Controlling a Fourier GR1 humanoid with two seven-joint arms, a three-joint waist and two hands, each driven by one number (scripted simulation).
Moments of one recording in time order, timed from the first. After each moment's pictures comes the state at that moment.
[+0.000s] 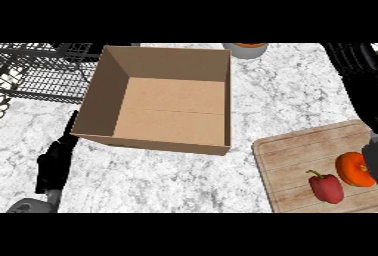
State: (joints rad) left arm -0.07 0.49 -0.30 -1.29 0.29 0.38 -0.19; right arm -0.41 -0.50 0.04 -1.65 -0.27 0.07 -0.03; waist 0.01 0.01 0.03
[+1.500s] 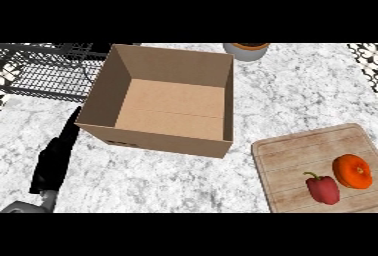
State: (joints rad) left arm -0.05 0.53 -0.32 -1.47 0.20 0.38 0.01; right arm -0.18 -1.00 -0.03 -1.16 0.16 0.48 -0.59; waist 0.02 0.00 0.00
